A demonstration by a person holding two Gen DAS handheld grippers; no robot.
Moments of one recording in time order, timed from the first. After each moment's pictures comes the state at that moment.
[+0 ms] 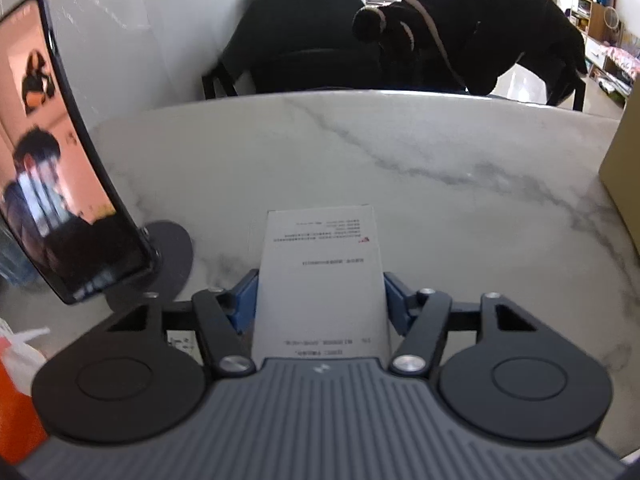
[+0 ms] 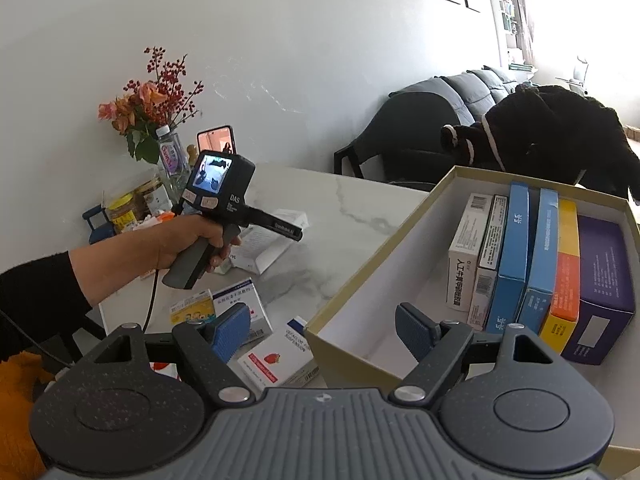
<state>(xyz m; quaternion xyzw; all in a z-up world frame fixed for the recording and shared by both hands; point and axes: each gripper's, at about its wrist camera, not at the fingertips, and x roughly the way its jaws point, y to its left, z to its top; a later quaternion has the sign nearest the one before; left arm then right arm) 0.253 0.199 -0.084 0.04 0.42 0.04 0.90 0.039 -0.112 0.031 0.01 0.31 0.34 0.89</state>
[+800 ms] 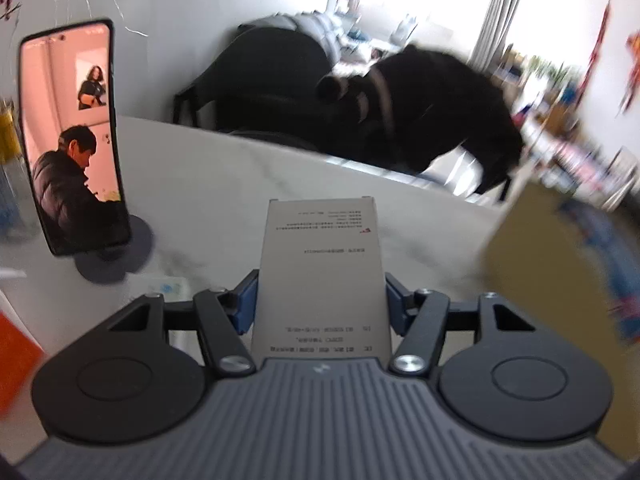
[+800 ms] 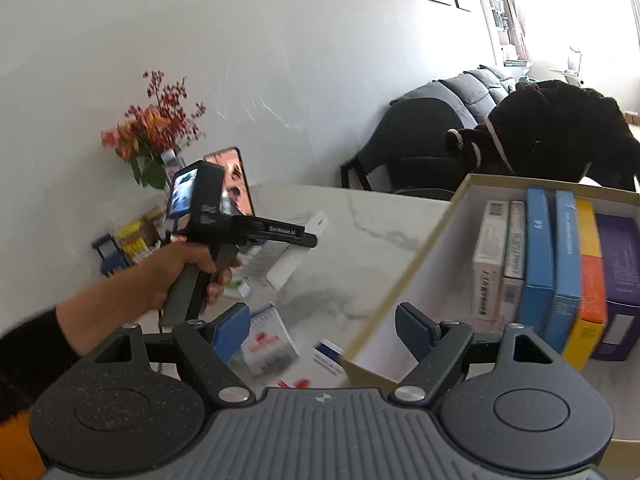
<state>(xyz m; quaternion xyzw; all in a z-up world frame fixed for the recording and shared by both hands) 0.179 0.193 -0.024 -0.12 0.34 -0.04 0.93 0.040 -0.092 0.040 0.05 0.30 0.35 0.89</state>
